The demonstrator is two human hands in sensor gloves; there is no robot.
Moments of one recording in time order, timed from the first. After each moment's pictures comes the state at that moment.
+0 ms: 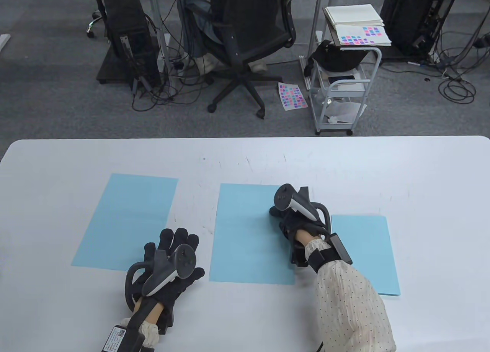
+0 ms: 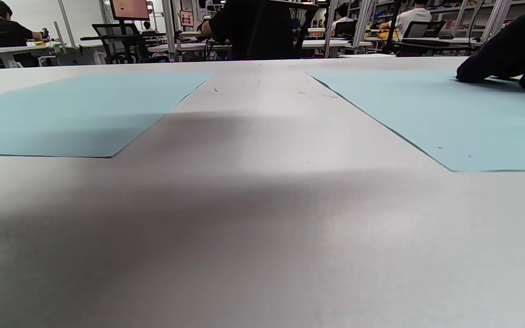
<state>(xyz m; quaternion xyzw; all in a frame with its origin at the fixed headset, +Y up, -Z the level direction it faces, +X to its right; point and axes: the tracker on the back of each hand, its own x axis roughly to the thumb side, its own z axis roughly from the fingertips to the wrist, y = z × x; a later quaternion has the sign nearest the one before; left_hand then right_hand) -0.205 -0.735 -0.311 -0.12 -0.01 -0.01 0.99 0.095 -0.763 -0.464 0.02 0.20 0.98 0.08</state>
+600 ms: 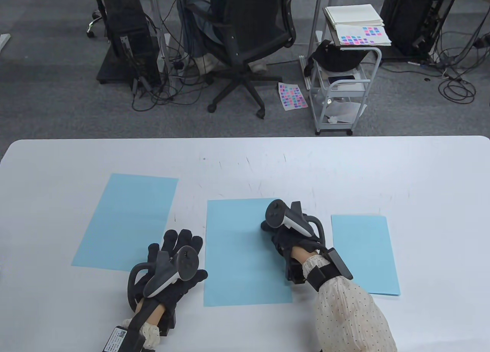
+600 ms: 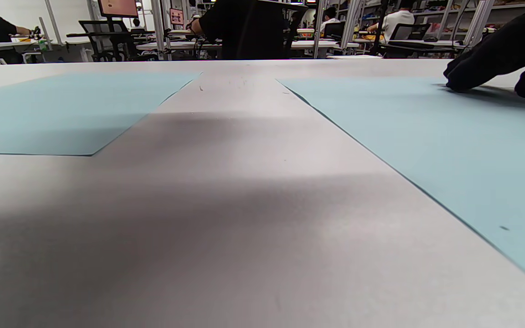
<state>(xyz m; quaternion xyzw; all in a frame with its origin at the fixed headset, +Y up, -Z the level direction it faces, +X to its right) -0.199 -0.734 -0.307 -0.12 -0.03 0.00 0.99 0.085 -0.762 -0.428 0.05 0.17 0.98 0.09</state>
